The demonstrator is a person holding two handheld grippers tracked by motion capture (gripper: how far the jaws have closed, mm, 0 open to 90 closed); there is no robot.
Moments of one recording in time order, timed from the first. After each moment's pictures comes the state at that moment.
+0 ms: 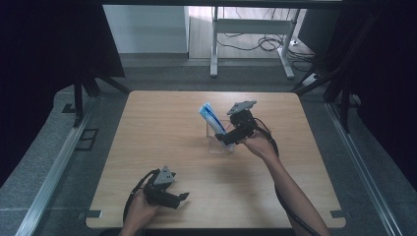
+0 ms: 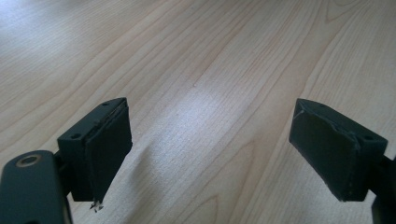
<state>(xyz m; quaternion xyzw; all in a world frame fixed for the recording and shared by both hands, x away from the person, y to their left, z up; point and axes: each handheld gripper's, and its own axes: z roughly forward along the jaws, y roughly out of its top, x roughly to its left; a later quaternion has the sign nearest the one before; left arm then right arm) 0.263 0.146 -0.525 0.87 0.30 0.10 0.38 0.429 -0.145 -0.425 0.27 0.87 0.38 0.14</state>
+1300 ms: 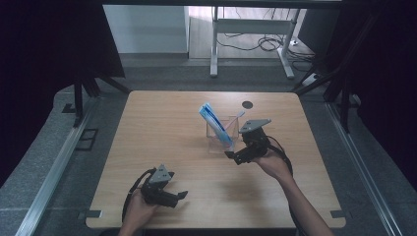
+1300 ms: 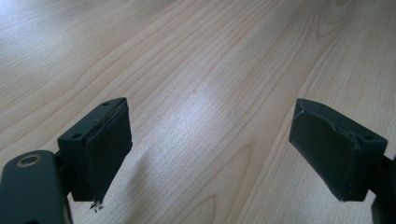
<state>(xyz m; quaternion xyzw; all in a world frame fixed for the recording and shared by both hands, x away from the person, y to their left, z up) 0.262 0.152 -0.523 0.86 0.31 0.09 0.40 0.371 -0.177 -0.432 0.27 0.87 0.38 0.14</state>
